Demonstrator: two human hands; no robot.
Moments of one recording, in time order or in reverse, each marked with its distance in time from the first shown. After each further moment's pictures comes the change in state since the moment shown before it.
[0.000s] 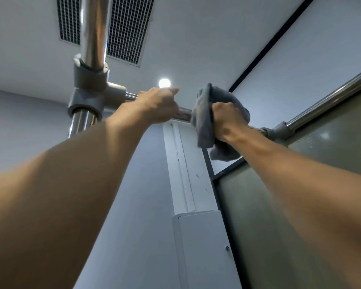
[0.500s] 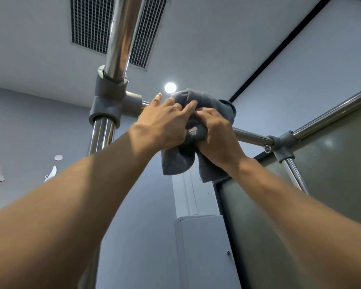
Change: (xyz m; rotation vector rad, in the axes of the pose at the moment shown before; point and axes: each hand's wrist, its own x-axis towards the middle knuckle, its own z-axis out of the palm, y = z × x) left_hand -0.040 -0.006 -0.004 0.371 0.117 0.283; right_hand -0.037 -0.038 0.017 0.402 0.262 -0.383
